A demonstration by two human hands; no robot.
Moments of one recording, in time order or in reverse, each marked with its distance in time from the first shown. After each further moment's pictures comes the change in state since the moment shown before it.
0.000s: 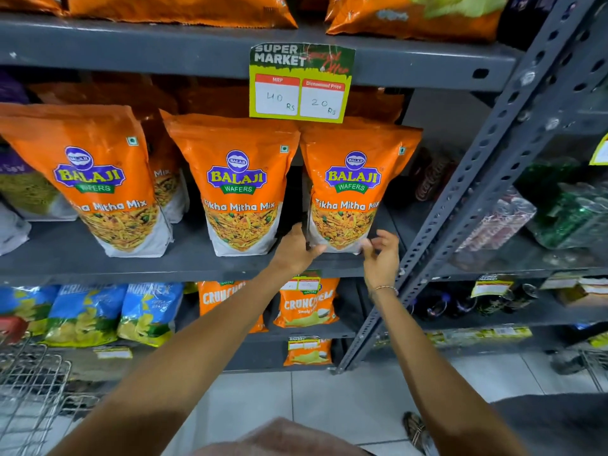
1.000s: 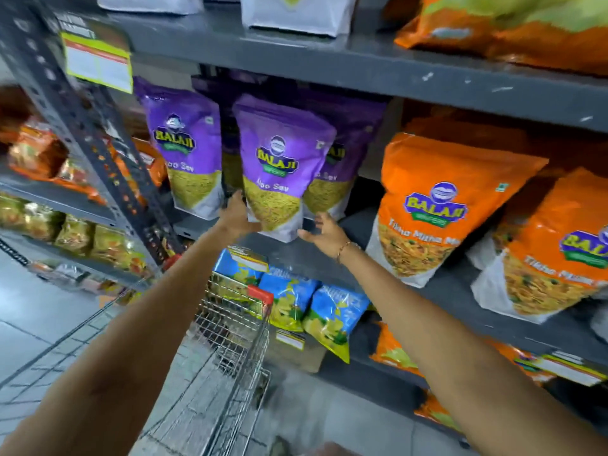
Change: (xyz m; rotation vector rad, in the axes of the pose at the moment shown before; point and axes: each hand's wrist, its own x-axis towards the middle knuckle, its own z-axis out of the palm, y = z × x) left_hand -0.113 -0.421 -0.444 -0.229 0.465 -0.480; right_hand -0.219 -0.258 0.484 -0.105 -1.055 -0.157
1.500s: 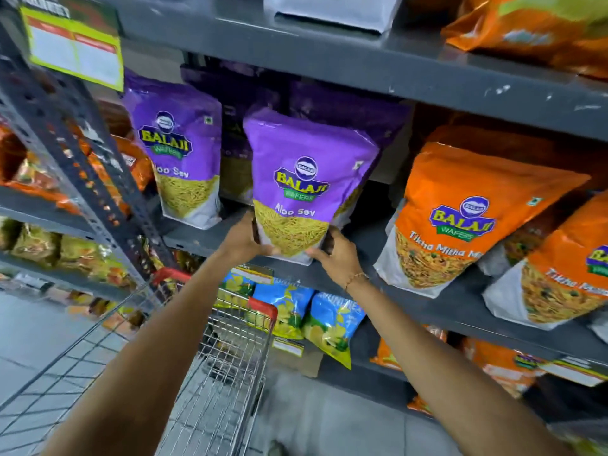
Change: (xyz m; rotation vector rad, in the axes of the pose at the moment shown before) left_hand 0.015 -0.025 0.010 0.043 -0.168 0.209; right_hand -0.009 0.009 0.024 -0.008 0.261 -0.084
